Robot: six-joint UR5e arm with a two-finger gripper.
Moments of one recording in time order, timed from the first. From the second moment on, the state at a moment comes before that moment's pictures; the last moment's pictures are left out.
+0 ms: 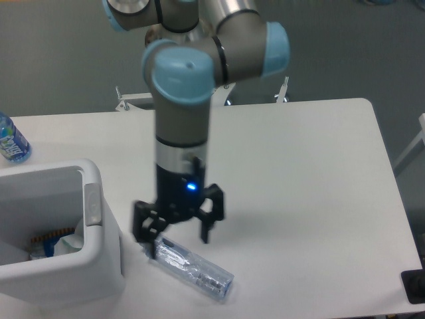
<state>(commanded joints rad) 2.38 -2.05 -1.37 -0.90 1.43 -0.27</state>
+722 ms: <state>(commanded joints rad) 2.37 -2.24 -1.36 -0.90 1.50 -0.33</state>
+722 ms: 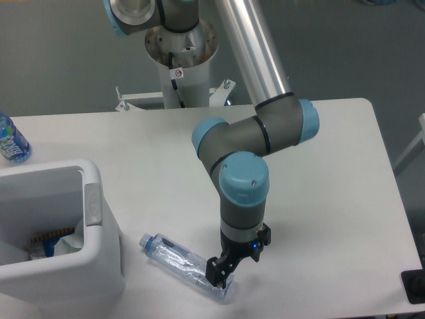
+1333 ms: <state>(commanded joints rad) 2.35 -2.31 -1.33 -0.91 1.52 -0.33</state>
